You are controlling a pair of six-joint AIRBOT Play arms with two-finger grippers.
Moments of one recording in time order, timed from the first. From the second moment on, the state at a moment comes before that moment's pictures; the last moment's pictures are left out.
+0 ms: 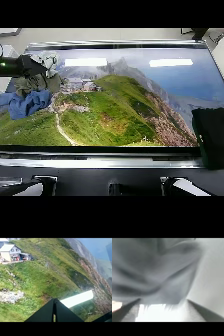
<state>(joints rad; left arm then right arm) 0.11 -1.30 1.70 0.86 -1.36 -1.41 -1.06 -1.30 1.17 -1.59 1.53 1.83</state>
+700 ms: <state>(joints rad) -0.10 -1.47 1.87 1.47 -1.34 -1.65 -0.46 -1.35 1.68 -1.24 1.29 1.64</state>
